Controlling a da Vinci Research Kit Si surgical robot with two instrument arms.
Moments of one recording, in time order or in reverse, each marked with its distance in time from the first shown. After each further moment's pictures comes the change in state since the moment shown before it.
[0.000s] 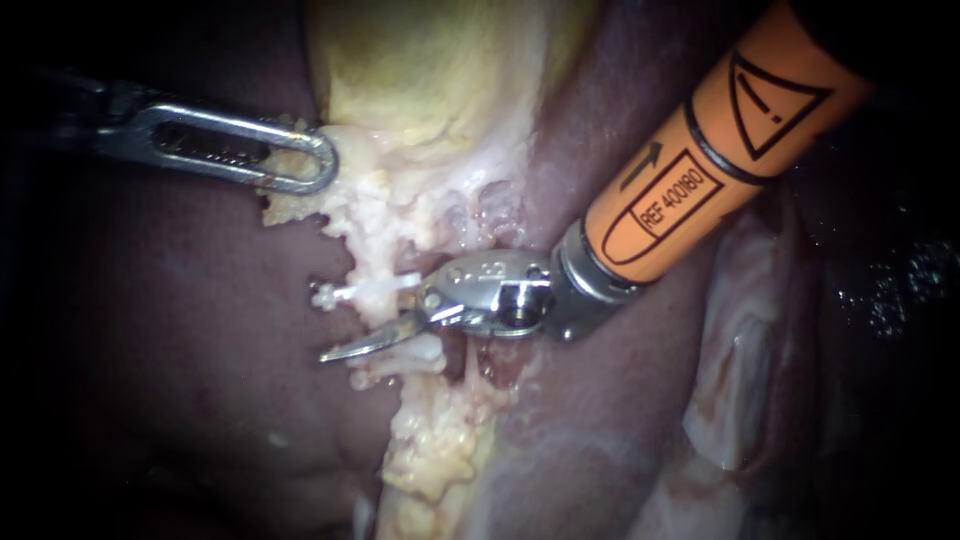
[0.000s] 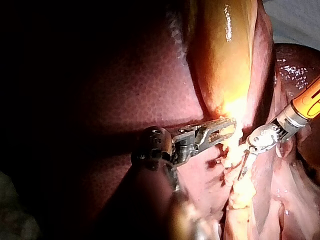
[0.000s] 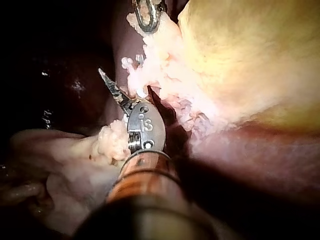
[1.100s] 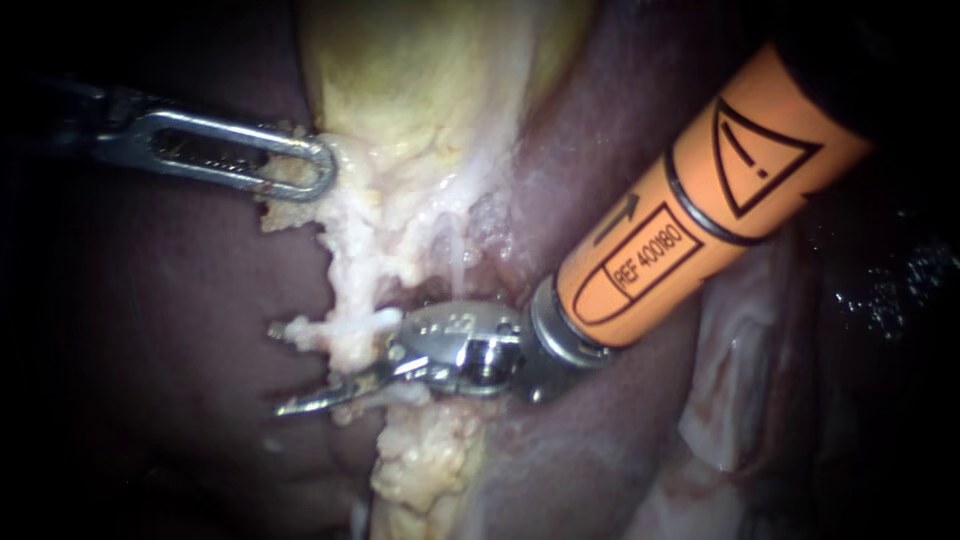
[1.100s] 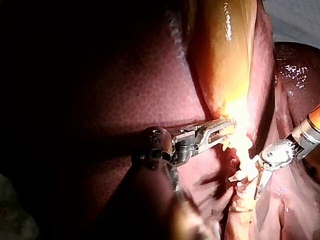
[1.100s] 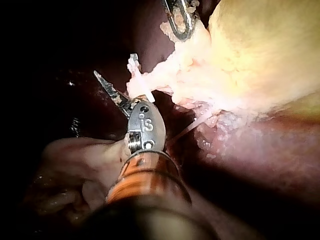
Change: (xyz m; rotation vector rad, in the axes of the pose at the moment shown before) right arm 0.003 -0.007 0.003 0.099 0.067 0.032; left arm 0.000 0.000 0.000 0.000 0.000 0.001
